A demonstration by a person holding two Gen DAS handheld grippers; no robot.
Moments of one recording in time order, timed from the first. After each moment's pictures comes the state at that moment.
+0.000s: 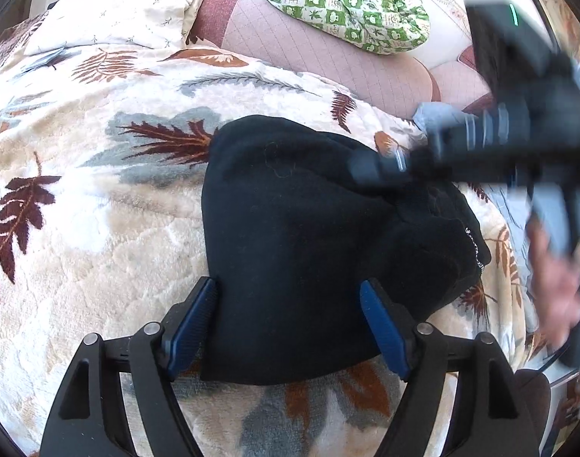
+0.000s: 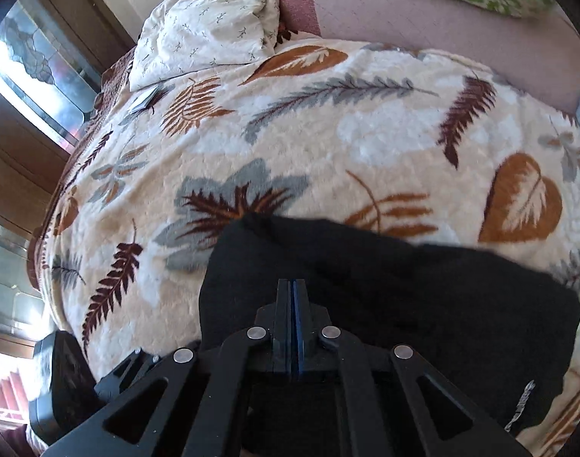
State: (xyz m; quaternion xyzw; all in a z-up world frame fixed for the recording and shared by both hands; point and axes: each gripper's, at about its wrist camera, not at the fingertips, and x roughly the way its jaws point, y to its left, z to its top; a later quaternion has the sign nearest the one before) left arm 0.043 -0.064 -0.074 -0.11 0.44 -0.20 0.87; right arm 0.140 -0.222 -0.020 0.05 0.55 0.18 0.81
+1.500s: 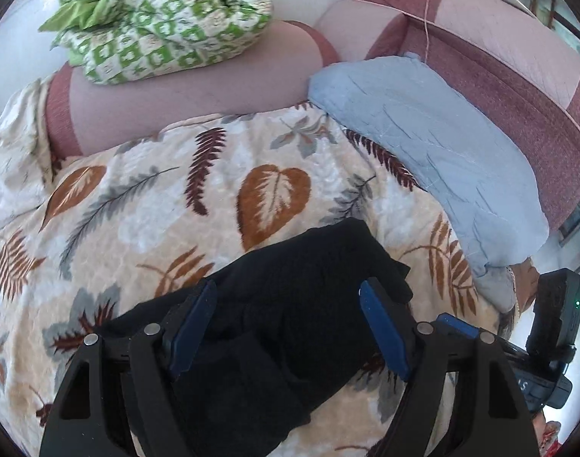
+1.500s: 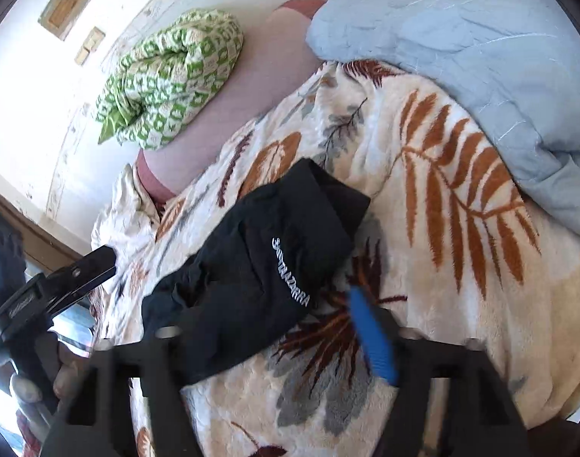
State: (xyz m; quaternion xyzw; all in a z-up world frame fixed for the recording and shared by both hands) left arm 0.111 -0.253 0.052 0.09 0.43 -0.32 0.84; right arm -0.048 -0.449 -0.045 0.36 0.33 -0.02 0.87
